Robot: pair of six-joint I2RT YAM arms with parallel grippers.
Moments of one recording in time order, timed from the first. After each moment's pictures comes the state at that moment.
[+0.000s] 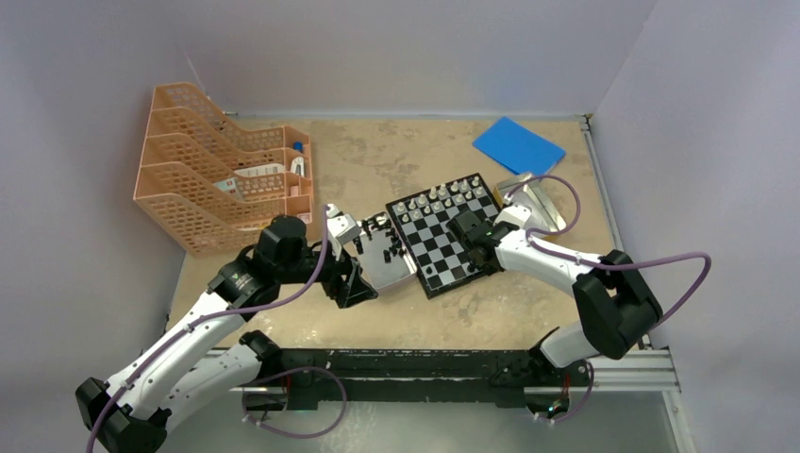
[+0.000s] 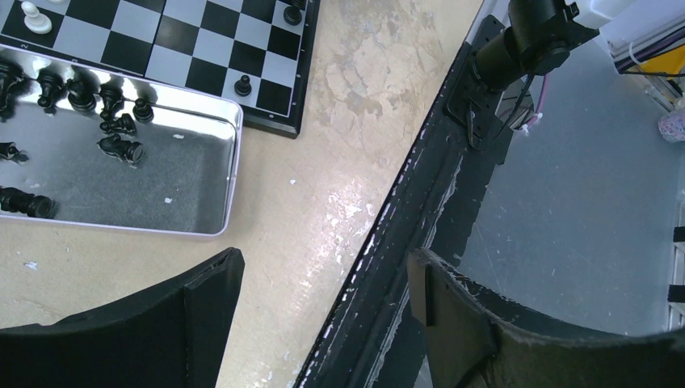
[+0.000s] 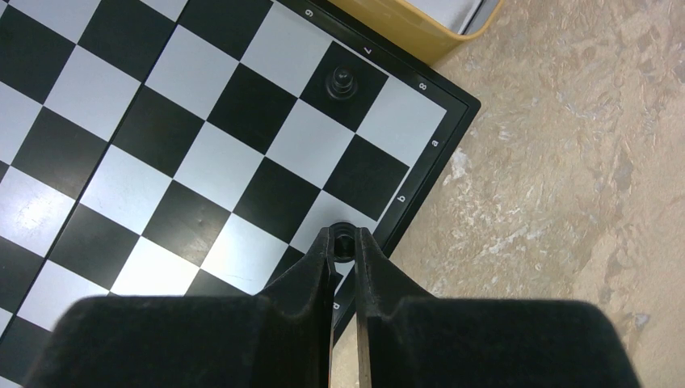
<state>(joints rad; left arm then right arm) -0.64 0.78 0.74 -0.49 0.57 -0.15 0.64 1.48 0.84 -0.70 0.78 1.18</state>
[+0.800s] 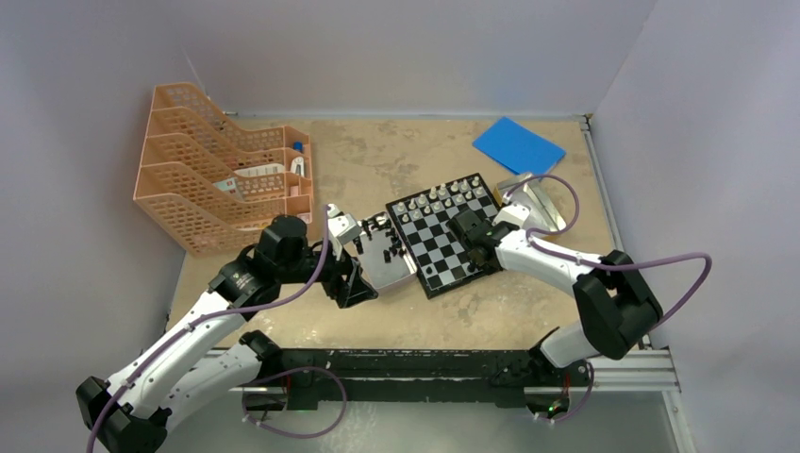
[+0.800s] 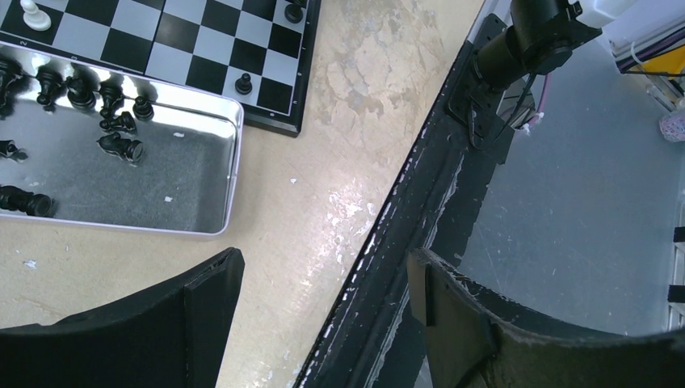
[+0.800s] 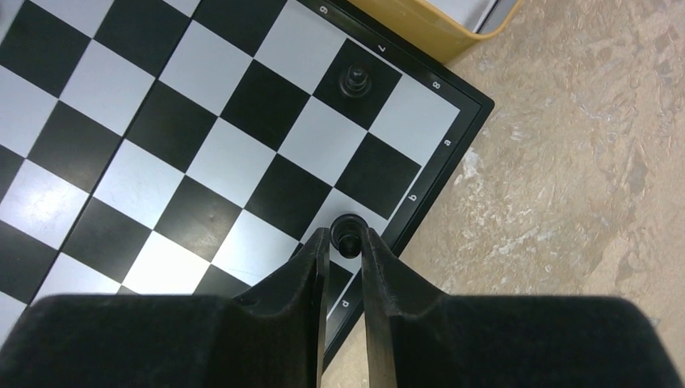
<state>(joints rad) -0.64 0.78 0.74 -0.49 0.57 -0.15 0.64 1.48 0.84 -0.68 0.77 1.16</state>
